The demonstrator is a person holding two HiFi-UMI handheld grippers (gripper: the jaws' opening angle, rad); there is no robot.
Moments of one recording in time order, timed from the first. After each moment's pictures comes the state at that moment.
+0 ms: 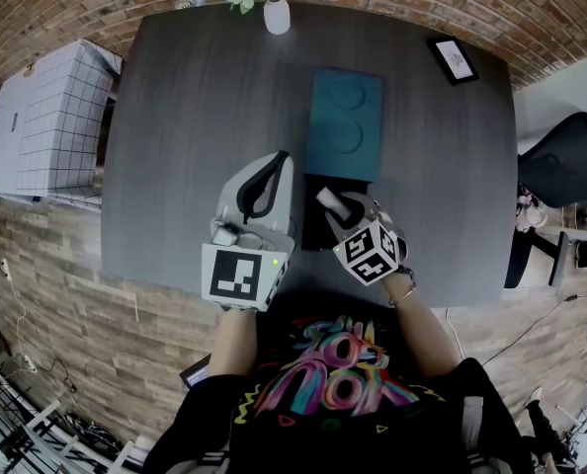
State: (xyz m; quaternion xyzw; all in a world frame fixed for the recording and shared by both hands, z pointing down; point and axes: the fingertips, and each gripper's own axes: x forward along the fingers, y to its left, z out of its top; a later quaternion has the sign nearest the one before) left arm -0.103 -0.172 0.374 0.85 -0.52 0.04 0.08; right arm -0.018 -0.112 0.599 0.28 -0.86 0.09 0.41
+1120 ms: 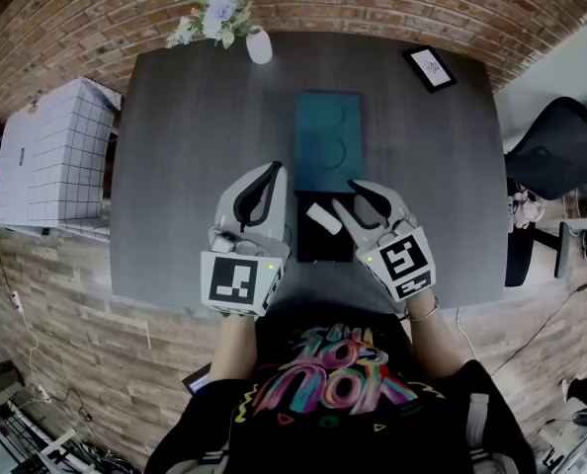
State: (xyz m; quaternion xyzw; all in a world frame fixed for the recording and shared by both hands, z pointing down) left arm -0.083 -0.174 0.346 0.87 -0.50 0.05 0.04; right arm 0.007 -0.149 0.429 0.37 -0.90 0.07 0.20
